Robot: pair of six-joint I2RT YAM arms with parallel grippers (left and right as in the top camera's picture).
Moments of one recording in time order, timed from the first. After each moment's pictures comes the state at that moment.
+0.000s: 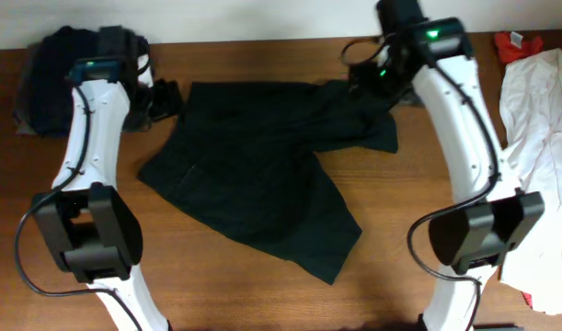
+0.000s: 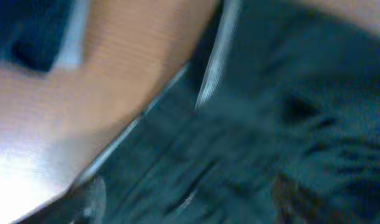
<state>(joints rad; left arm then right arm) 0.05 2.08 1.91 -1.05 0.13 -0.24 0.16 2.05 2.21 -1.36 0.03 0.28</state>
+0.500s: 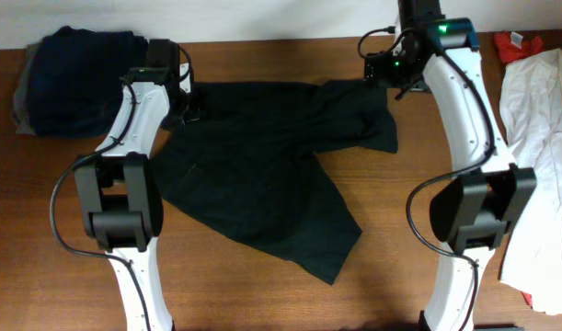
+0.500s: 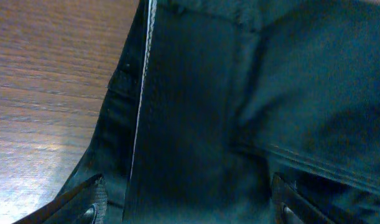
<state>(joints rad) -0.04 2.30 1.91 -0.84 0.14 -0.20 0.08 2.19 2.21 -1.21 0.03 0.15</state>
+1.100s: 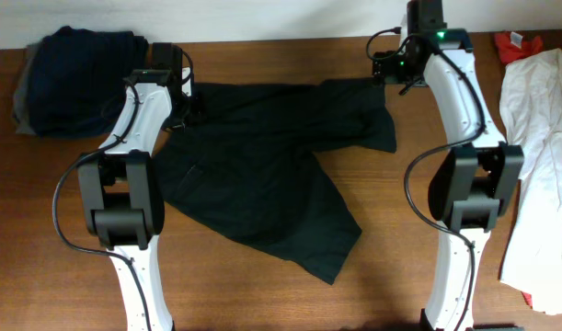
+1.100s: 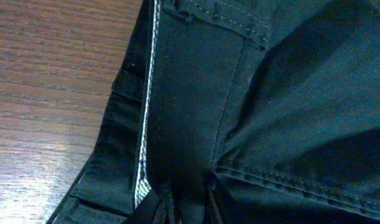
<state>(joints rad) -0.04 2.32 1.91 -0.85 0.09 -0.19 0.01 2.35 2.21 -0.97 0.02 0.07</state>
